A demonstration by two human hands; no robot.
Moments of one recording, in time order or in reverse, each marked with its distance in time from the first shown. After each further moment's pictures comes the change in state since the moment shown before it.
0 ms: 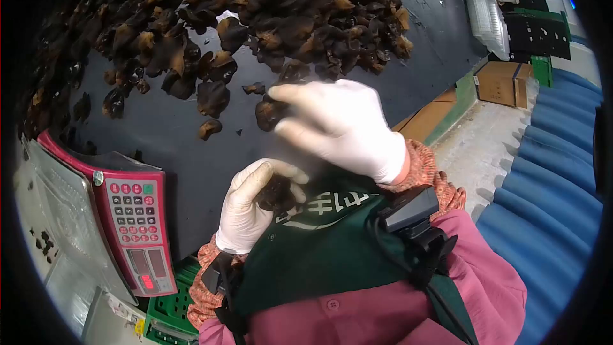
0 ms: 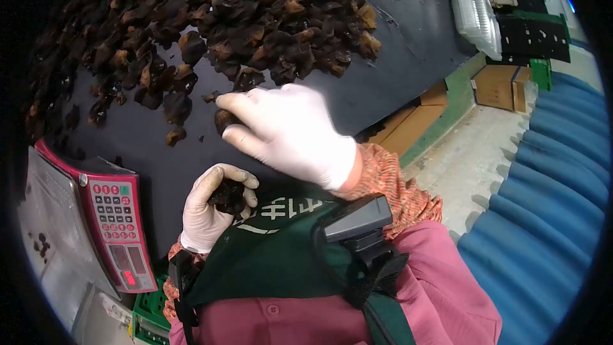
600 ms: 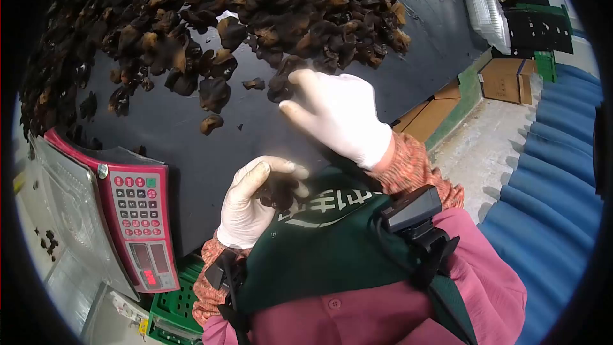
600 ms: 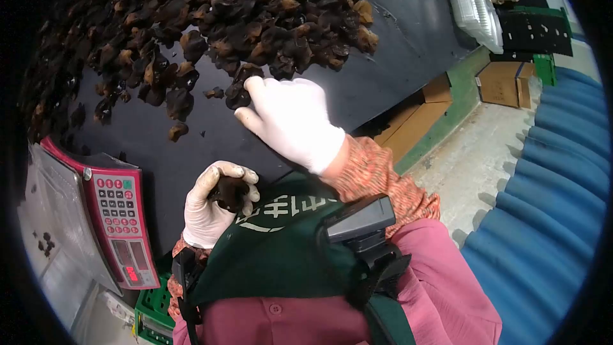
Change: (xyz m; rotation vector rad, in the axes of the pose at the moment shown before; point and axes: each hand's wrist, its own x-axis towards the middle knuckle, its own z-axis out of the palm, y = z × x) left_hand -0.003 -0.008 -0.002 -0.085 -0.009 0.046; right_hand -0.008 0.010 0.025 -0.127 0.170 0.118
